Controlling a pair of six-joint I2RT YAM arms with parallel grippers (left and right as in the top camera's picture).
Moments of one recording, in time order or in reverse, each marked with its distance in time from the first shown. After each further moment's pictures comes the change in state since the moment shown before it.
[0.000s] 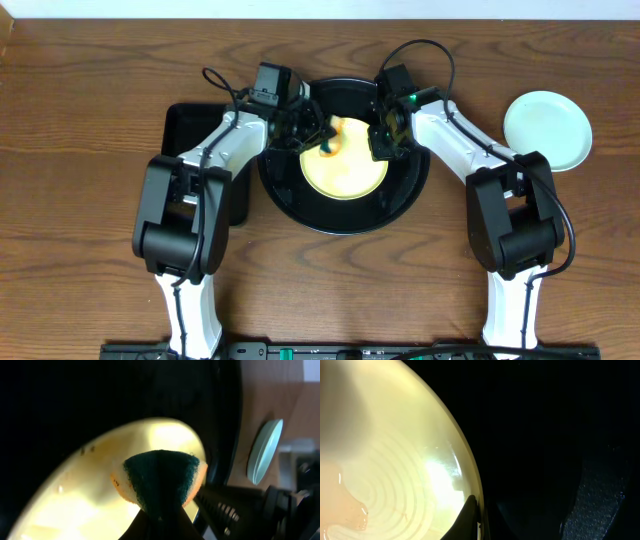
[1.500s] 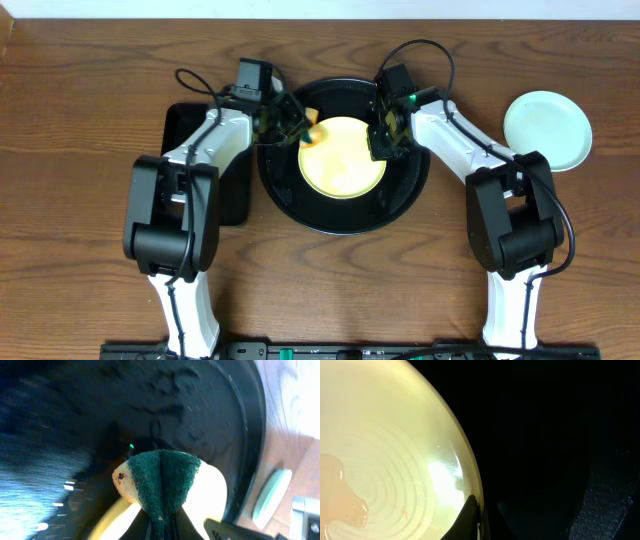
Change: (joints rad) left arm 0.076 -0.007 0.000 -0.027 -0.137 -0.105; right arm 0.000 0.001 0.000 0.005 -0.014 0.000
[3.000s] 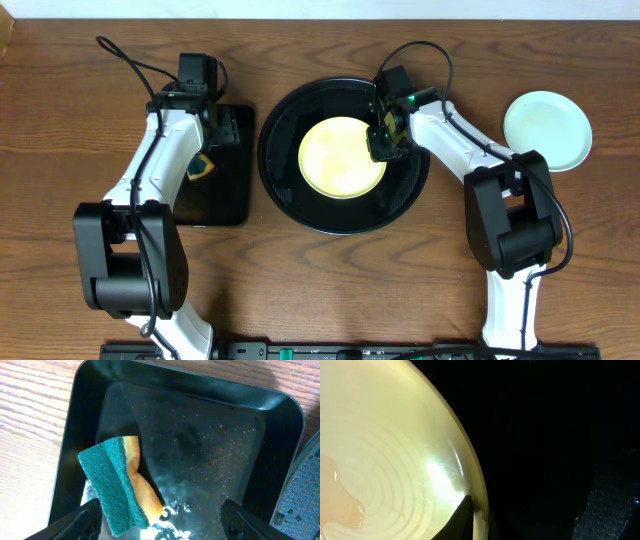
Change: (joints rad) left arm 0.156 -0.221 -0.017 -0.367 -0.700 0.648; right arm 0.000 0.007 -0.001 -0.001 0.002 0.003
